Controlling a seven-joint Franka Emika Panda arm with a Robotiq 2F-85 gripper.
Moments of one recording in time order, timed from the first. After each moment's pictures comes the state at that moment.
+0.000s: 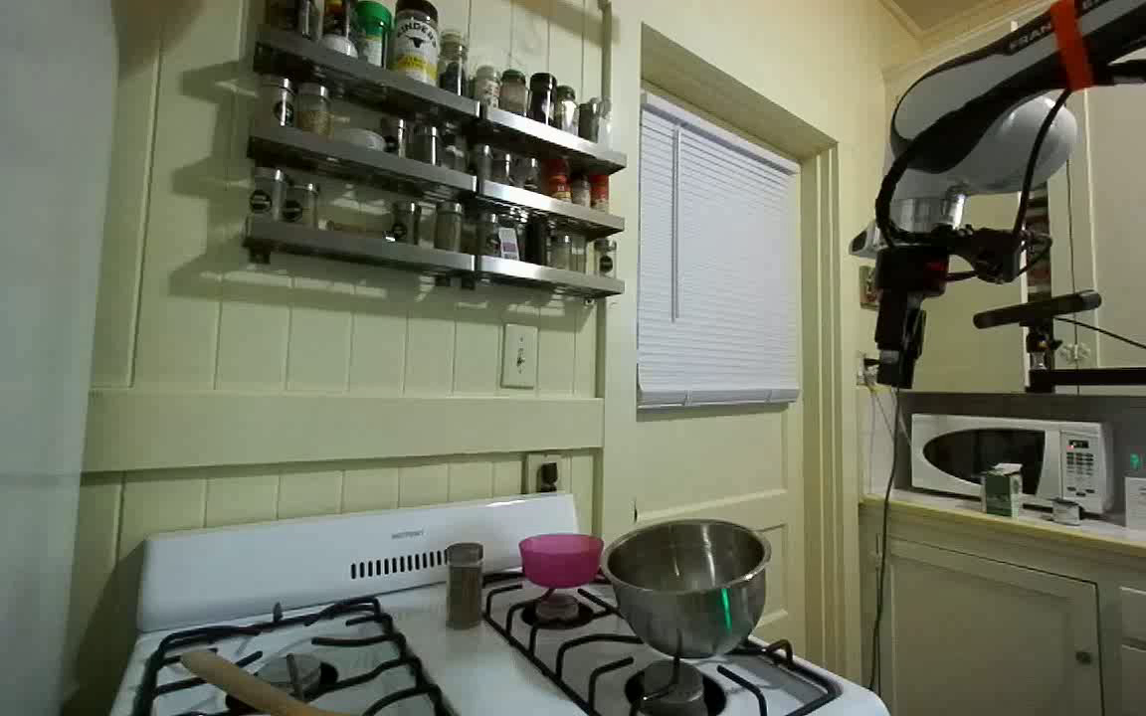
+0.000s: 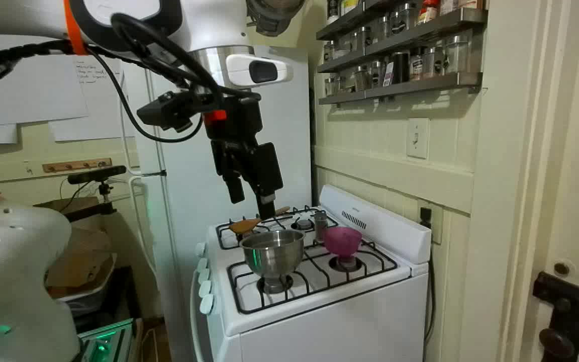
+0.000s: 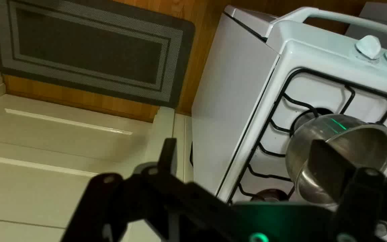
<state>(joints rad) -0.04 -0.70 -0.31 -2.41 -0.12 1.84 -0.52</state>
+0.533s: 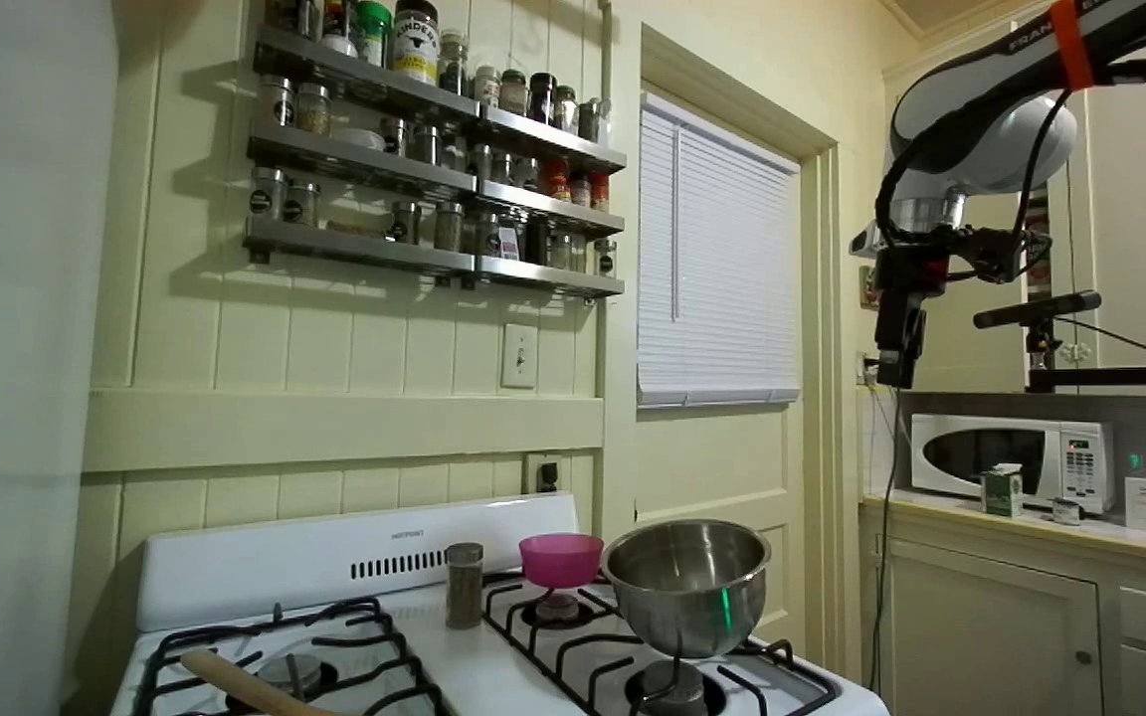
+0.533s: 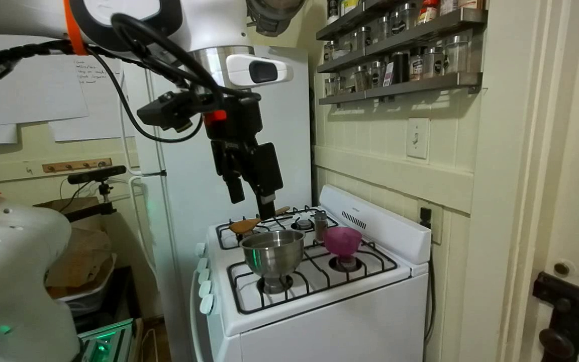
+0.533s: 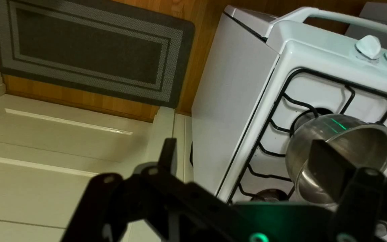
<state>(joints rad) -0.04 -0.70 -0.31 -2.41 -0.12 1.84 -0.52</state>
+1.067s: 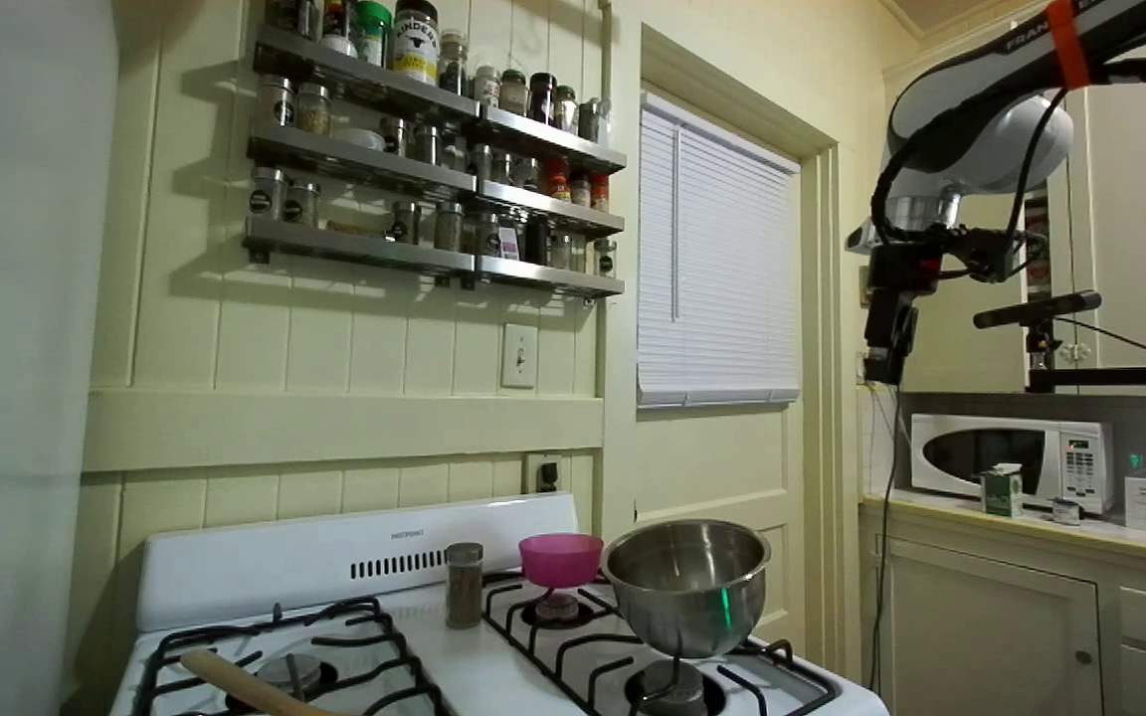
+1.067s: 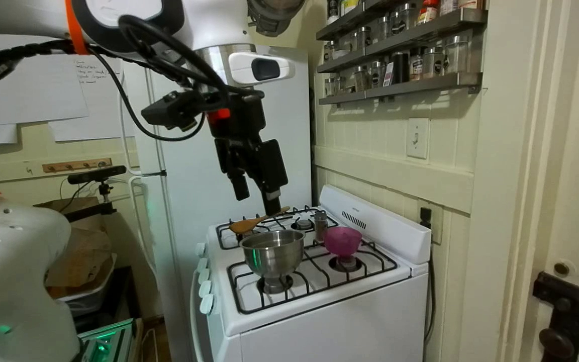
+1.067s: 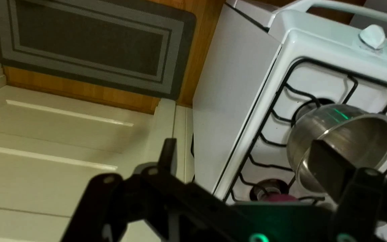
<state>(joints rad) -0.03 -0.69 -0.31 -2.40 -0.11 1.88 -0.52</state>
